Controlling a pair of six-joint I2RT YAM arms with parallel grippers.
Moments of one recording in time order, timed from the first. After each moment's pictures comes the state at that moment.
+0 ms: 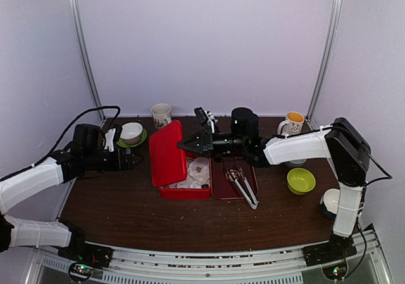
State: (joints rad) left arm -0.37 1.04 0.66 -0.23 0.29 -0.39; right arm 0.81 1.93 1.25 0.67 -0.78 0.97
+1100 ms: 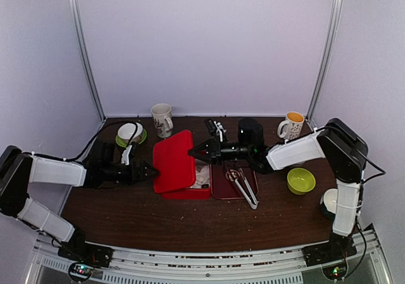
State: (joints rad) left arm -0.37 1.39 0.51 0.22 0.56 -0.52; right arm 0.74 1.97 1.13 0.77 -0.77 1.02
